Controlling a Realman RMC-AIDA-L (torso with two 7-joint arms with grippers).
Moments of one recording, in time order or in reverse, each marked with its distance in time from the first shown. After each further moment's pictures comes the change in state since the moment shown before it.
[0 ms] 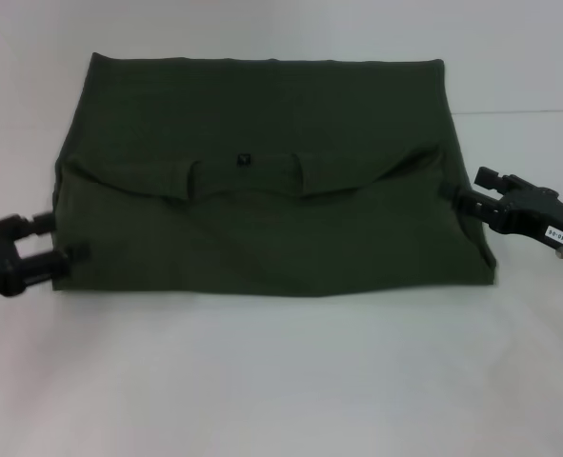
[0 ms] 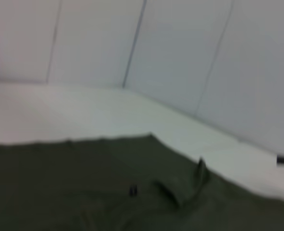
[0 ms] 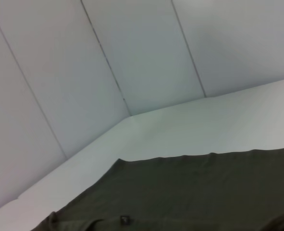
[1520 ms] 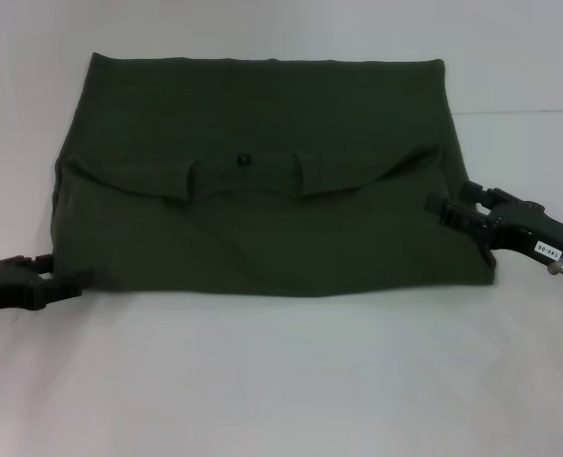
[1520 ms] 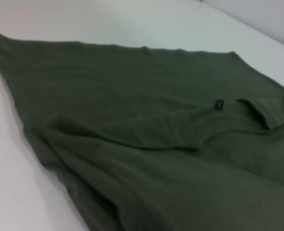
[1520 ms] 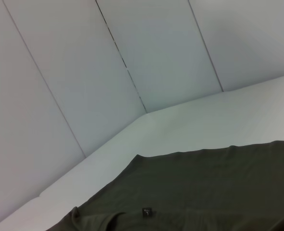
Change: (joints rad) left arm -0.033 -0.008 0.140 -0.094 0.086 -0.373 -0.153; right arm -0.016 0.006 -0.011 0.026 -0.002 -0.041 -0.002
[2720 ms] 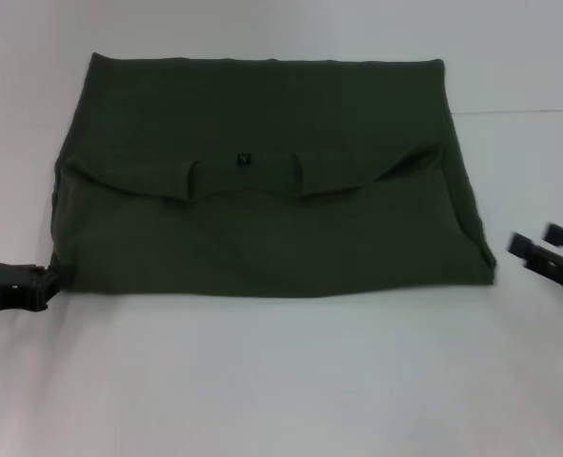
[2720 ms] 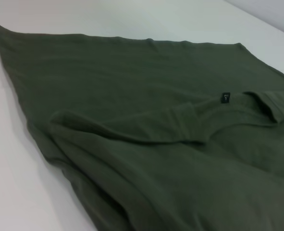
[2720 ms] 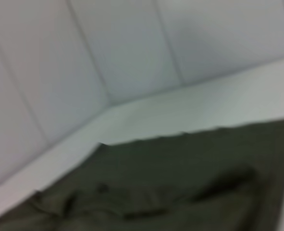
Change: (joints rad) left arm -0.006 -0.005 0.017 0.002 0.015 -0.030 -0.013; right arm -0.155 -0.016 -0.006 -0.125 -0.003 -0.074 0.037
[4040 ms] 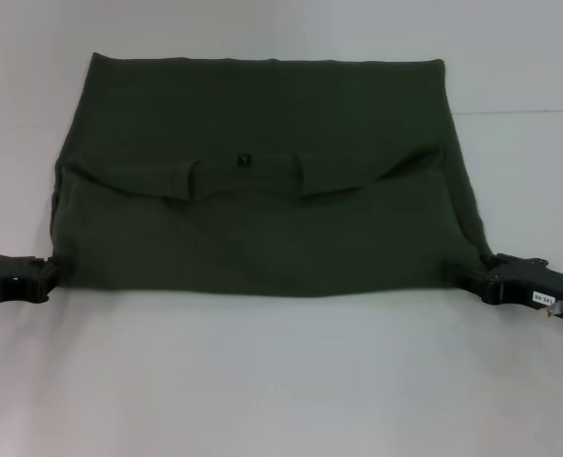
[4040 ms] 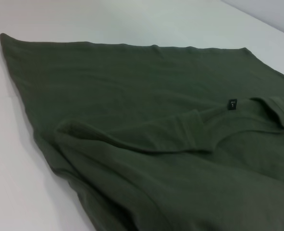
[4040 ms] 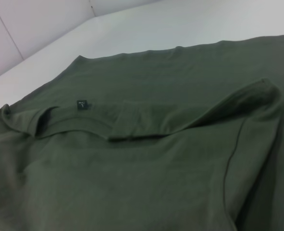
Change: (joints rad) left arm -0.010 -0.003 -0.002 0.000 -0.009 -0.025 0.007; right arm 0.117 0.015 -0.267 0.099 -0.003 0.348 0.055
